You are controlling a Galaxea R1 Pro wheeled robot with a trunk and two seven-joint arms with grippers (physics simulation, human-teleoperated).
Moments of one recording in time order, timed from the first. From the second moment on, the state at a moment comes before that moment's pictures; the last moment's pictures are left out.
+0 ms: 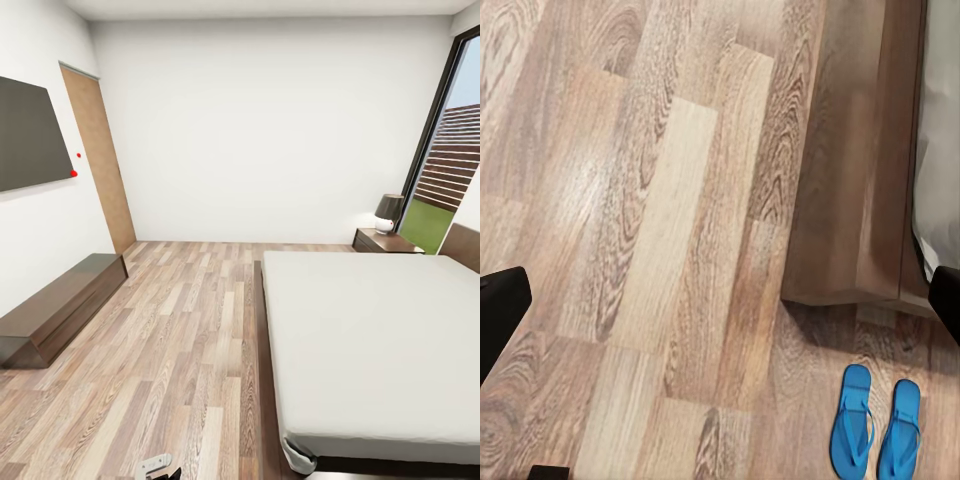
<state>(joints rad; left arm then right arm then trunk) -0.33 -0.03 0.35 -0.22 -0.03 -0.18 -0.23 -0.45 -0.07 0.35 0.07 -0.66 -0.03 0.23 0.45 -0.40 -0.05</state>
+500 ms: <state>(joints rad) -0.33 -0.03 0.35 -0.22 -0.03 -0.18 -0.23 -0.45 -0.07 0.35 0.07 -0.66 -0.03 0.23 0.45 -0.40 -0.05</state>
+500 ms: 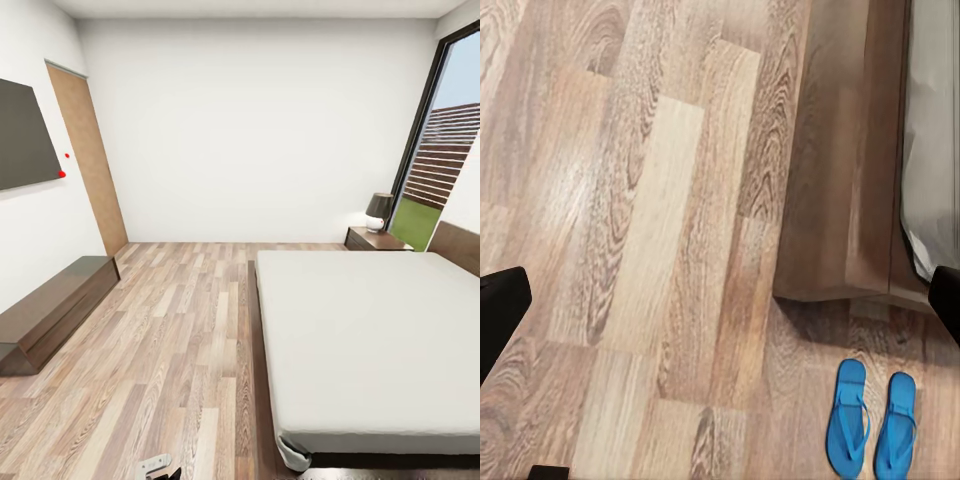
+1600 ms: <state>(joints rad) -0.33 -0.03 0.35 -0.22 -0.03 -0.18 -0.23 -0.45 -0.07 0.35 0.07 -0.66 -0.03 0.23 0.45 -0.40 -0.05</state>
